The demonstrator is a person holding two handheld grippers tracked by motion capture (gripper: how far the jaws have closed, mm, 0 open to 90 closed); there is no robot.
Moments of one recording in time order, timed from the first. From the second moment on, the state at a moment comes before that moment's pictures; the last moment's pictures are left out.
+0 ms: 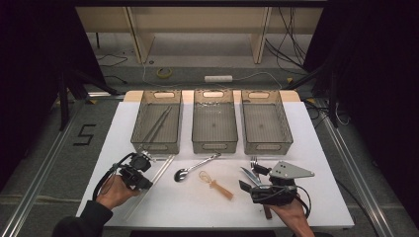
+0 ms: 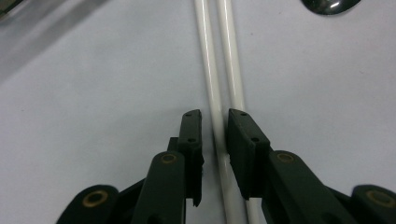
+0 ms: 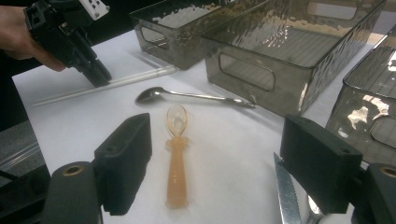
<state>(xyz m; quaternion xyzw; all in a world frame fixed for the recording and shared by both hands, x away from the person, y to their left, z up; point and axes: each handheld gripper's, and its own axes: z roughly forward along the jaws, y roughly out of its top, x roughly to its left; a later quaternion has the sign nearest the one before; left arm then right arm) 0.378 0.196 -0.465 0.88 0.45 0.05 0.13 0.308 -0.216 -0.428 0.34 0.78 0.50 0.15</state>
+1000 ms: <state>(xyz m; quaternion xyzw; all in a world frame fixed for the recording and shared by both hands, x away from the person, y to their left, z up) 0.378 0.195 -0.465 0.88 0.46 0.05 0.13 0.308 -0.216 -0.429 0.34 0.78 0.50 0.15</state>
